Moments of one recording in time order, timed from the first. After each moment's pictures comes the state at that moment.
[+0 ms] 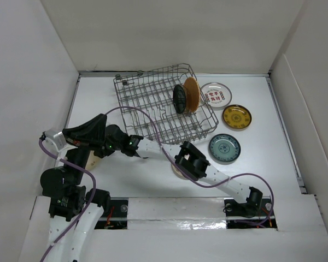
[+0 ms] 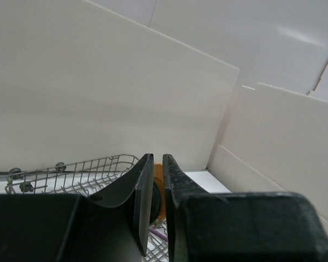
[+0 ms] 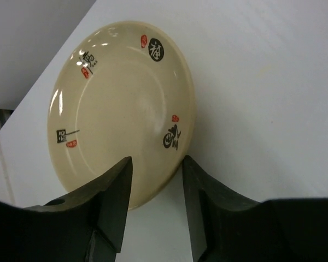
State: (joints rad) left arm -0.22 0.28 0.71 0.08 0.15 -0.45; right arm 1.15 2.76 2.44 -0.15 -0.12 0.50
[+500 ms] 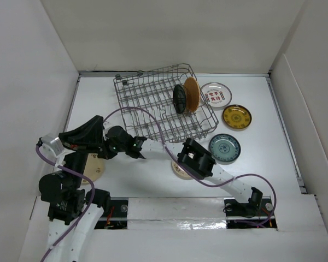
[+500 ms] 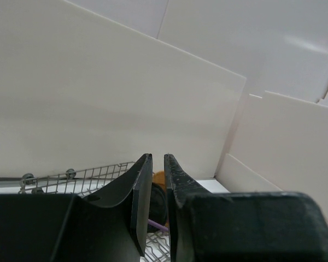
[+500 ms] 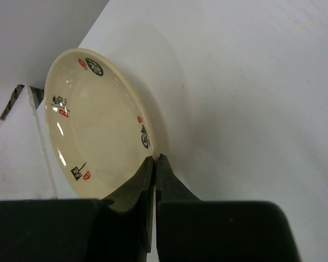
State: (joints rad) left arm -0.24 0.23 0.69 0.08 0.09 -0.41; right arm 1.15 2.63 2.18 0.01 -0.19 0.59
